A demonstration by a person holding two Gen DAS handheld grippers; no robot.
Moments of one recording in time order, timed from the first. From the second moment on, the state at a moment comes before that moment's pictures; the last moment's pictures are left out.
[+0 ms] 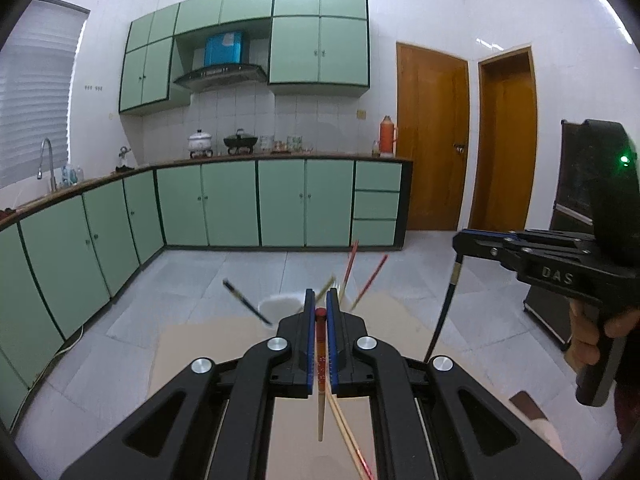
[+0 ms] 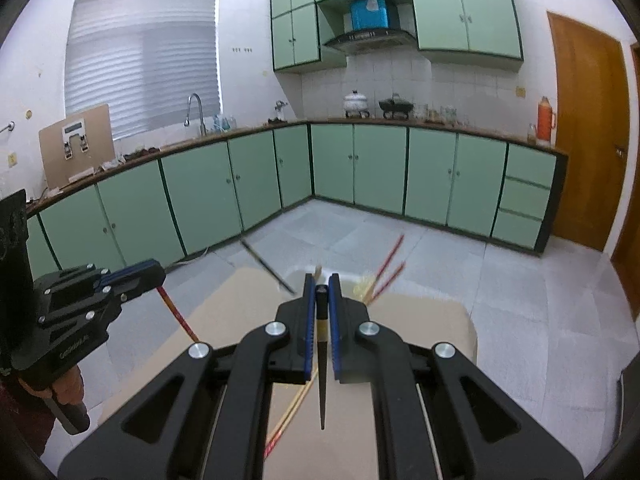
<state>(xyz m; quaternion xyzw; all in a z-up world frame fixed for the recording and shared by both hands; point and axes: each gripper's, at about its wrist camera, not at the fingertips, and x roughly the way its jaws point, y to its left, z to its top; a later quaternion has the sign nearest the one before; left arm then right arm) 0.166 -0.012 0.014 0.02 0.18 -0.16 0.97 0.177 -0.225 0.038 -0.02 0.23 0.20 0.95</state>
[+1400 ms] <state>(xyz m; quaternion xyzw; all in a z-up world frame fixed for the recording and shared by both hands) 0.330 -0.007 0.001 0.00 0.20 -0.10 0.98 0.318 -0.219 0.014 0.01 0.19 0.14 0.97</state>
